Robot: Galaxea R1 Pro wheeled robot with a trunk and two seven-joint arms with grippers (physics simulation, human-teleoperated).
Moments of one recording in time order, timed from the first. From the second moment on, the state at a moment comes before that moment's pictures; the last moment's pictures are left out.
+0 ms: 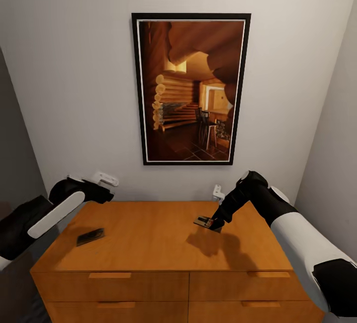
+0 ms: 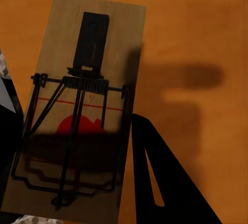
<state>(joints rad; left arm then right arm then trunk) -0.89 0.59 -0.76 -1.47 0.93 1.02 0.53 -0.99 -0.11 0.29 -0.77 0.71 0.53 1.46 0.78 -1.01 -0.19</state>
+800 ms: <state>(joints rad) -0.89 0.61 -0.98 -1.44 0.93 1.00 0.52 -0.99 -0.11 0.29 -0.77 0.71 0.53 1.45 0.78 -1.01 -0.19</state>
